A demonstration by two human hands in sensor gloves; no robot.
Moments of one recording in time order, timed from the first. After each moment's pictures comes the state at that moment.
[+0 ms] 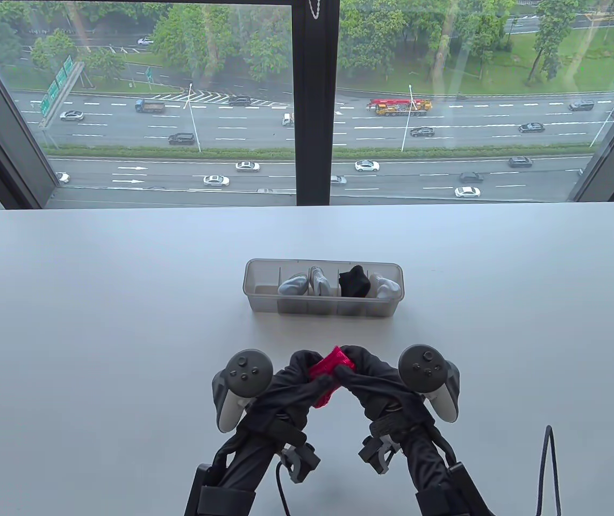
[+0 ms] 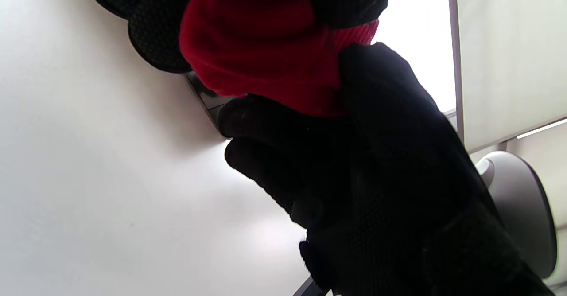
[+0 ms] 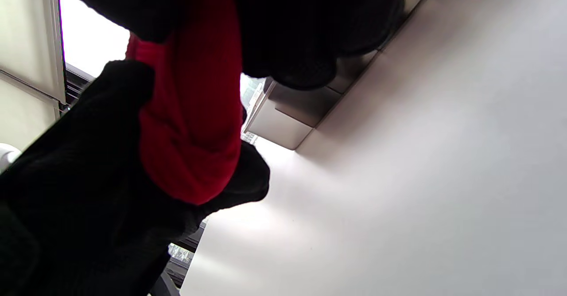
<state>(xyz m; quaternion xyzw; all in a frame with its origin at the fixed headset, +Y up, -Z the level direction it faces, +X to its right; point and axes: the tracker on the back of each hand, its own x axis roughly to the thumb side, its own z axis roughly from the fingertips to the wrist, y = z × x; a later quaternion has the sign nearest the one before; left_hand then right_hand) -0.111 -0.716 -0.301 -0.05 -0.10 0.57 0.81 0.123 -0.727 -0.312 0.15 0.09 0.84 0.51</state>
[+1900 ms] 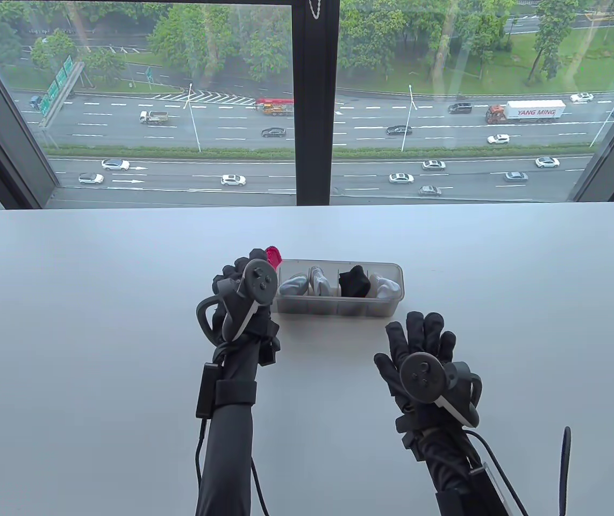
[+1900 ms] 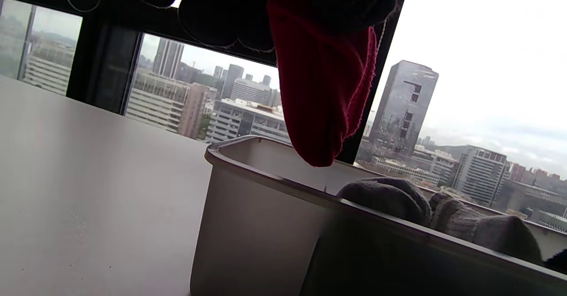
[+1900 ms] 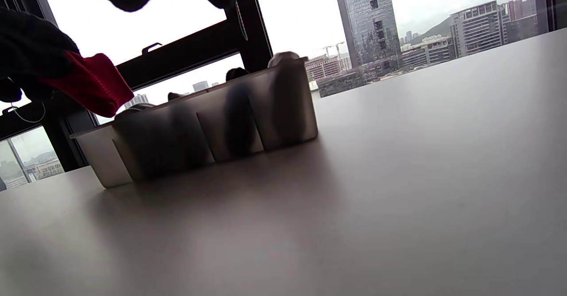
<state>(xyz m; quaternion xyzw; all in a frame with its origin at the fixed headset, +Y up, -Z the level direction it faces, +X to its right) -0.135 -0.662 -0.433 0.09 0.10 0.12 0.98 0.161 -0.711 -0.307 0.06 -0.04 0.98 0.16</state>
